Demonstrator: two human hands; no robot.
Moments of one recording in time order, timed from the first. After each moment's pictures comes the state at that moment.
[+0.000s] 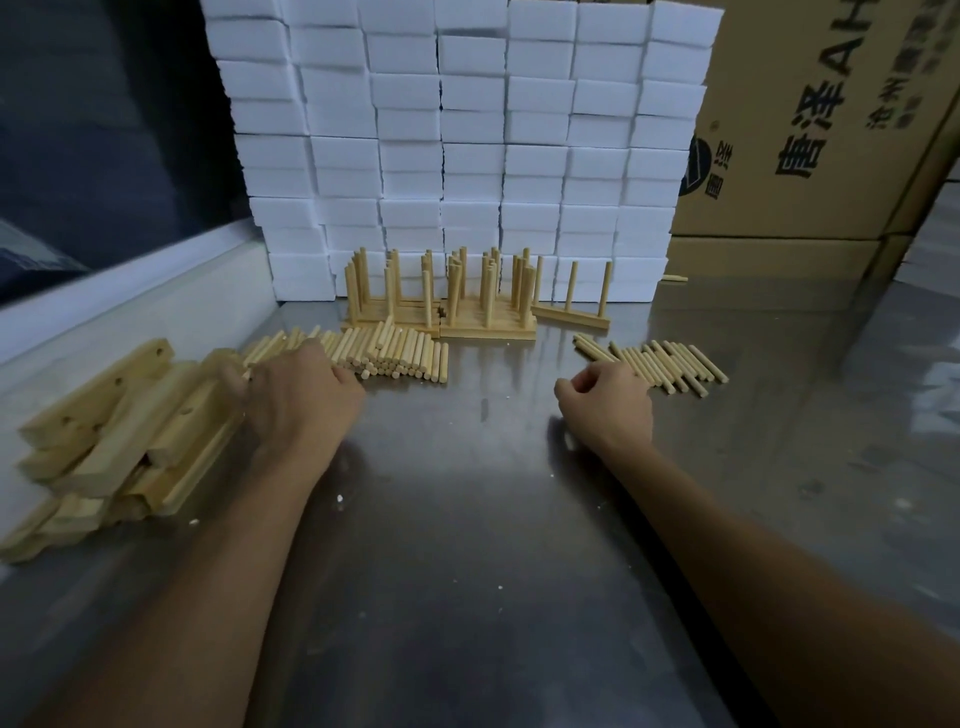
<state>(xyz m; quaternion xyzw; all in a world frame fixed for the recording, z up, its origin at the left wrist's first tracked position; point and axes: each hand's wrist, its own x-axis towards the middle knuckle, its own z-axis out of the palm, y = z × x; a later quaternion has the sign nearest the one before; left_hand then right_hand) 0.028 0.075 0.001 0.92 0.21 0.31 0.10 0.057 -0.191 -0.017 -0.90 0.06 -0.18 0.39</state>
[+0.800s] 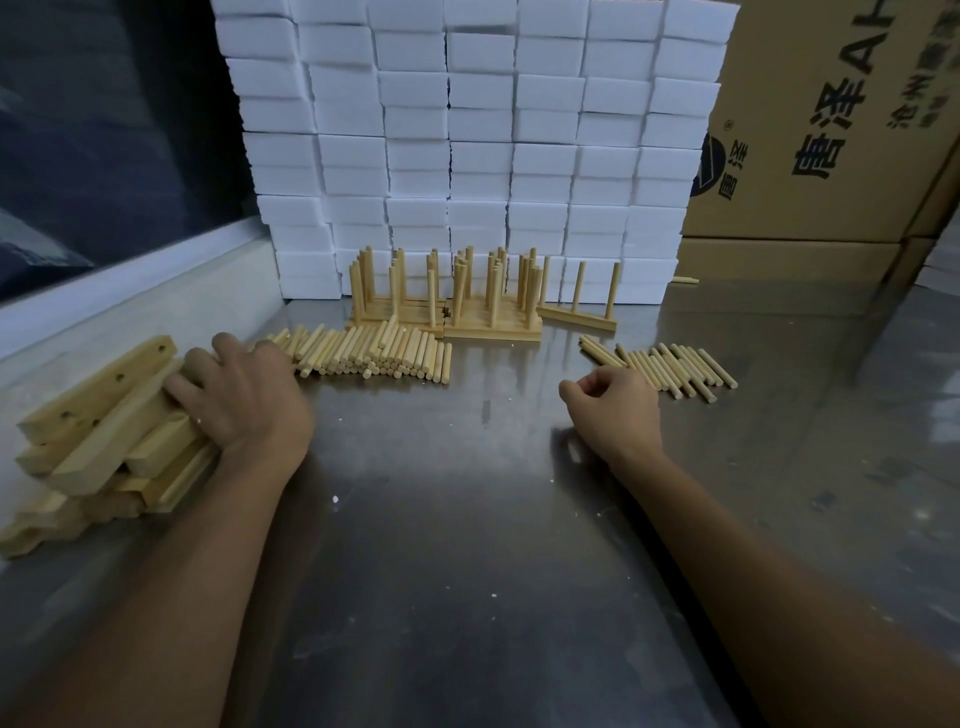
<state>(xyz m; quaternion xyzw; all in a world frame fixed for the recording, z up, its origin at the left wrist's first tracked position) 0.025 0.095 0.000 0.91 0.34 0.26 -0.03 0.058 -0.197 -0.022 -0.87 0.03 -0.17 0.46</state>
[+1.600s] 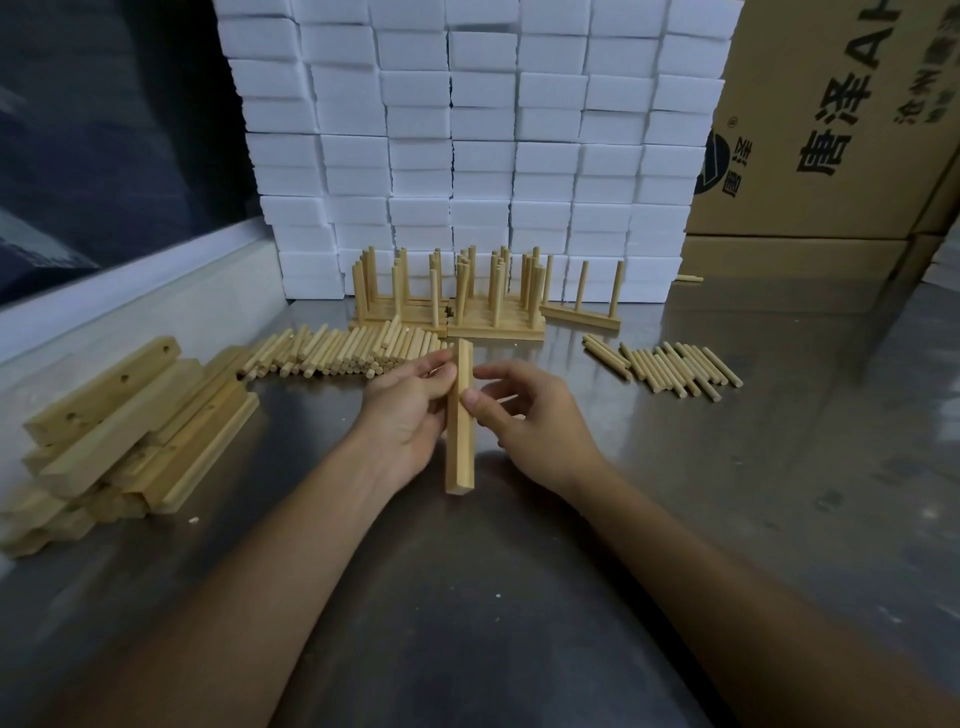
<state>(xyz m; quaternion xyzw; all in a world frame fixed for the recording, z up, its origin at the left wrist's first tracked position) 0.021 0.000 0.003 0.48 0.10 0.05 0.87 0.026 -0.144 -0.018 -0.81 -0.22 -0.11 0.54</state>
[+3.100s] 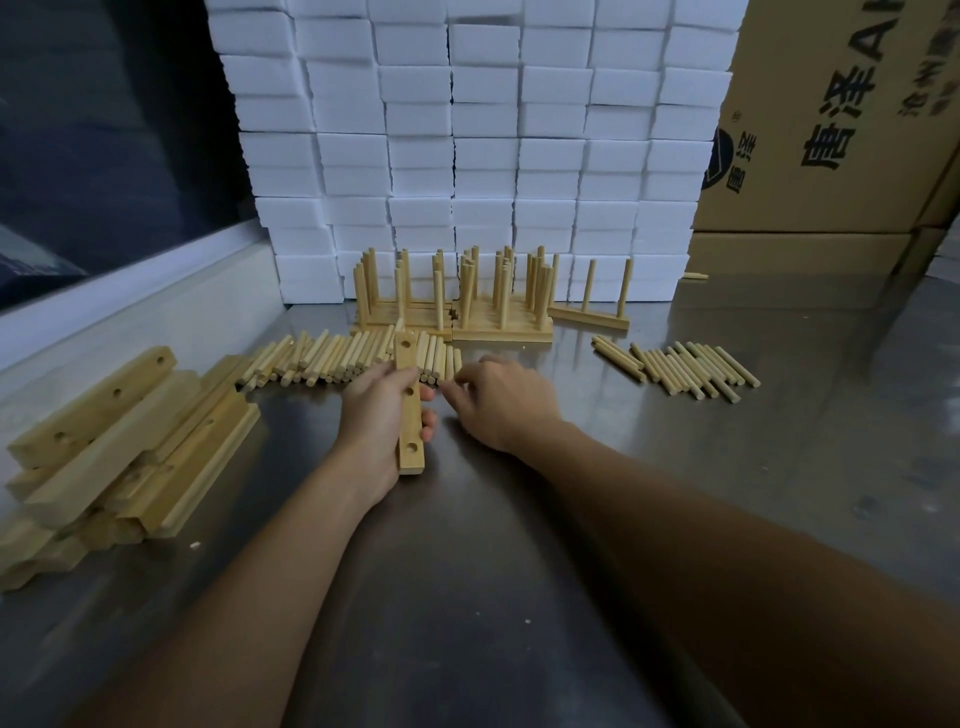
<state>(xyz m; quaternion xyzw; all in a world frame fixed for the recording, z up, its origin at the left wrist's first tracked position) 0.045 0.034 -0.019 0.57 0.10 0.13 0.81 0.096 -0.095 -0.023 -0.96 -0.18 -0.15 0.15</state>
